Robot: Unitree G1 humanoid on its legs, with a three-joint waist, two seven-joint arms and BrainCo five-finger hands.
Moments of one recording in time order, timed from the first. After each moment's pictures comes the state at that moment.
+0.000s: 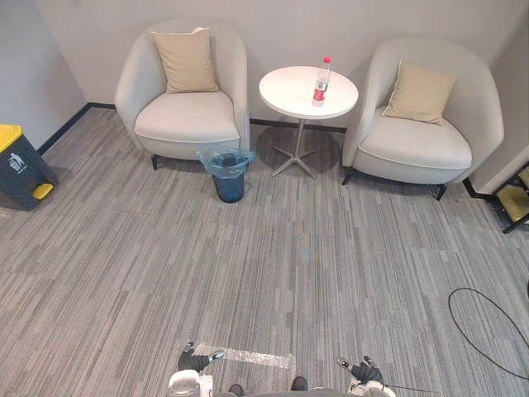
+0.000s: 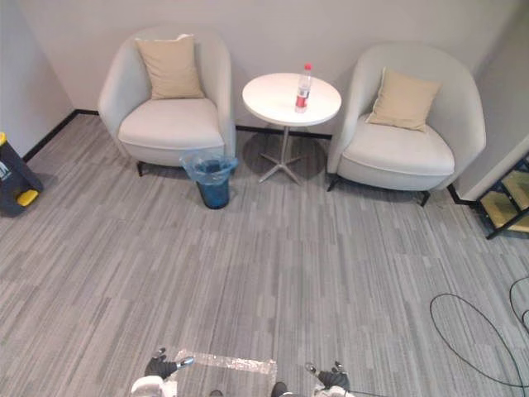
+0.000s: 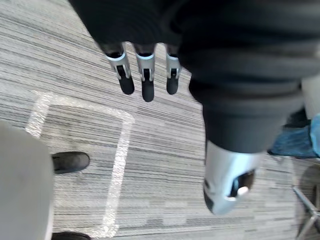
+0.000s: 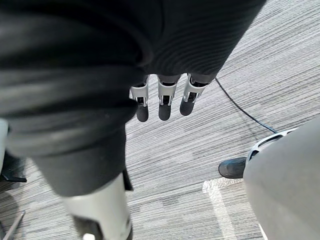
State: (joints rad) left arm 0.09 0.08 0.00 0.98 -0.02 -0.04 0.23; right arm 0.08 -0.01 -0.21 1.04 0.20 -0.08 -0.17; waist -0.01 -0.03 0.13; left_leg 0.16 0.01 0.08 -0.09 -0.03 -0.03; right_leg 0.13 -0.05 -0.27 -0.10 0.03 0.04
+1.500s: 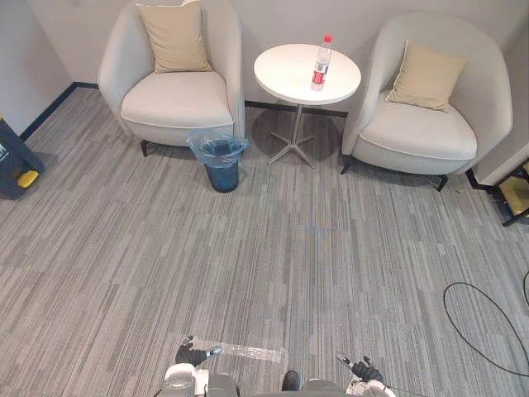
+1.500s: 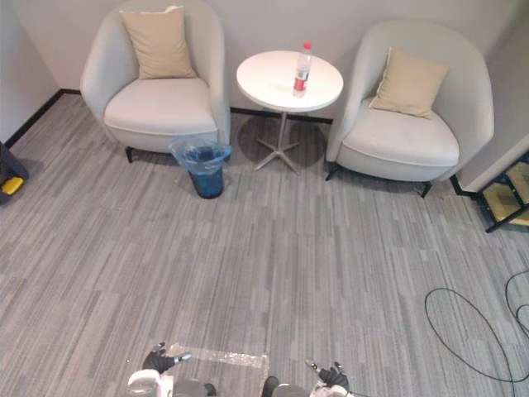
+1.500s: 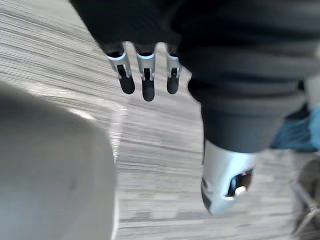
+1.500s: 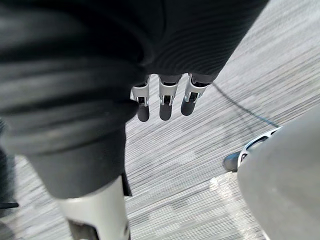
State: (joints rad) left arm 0.07 0.06 0.06 0.89 -0.03 -0.03 0.17; right arm 0.10 -0.01 -0.23 0.96 0.36 -0.08 -0.14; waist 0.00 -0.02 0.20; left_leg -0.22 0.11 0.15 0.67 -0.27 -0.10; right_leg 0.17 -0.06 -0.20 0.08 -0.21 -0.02
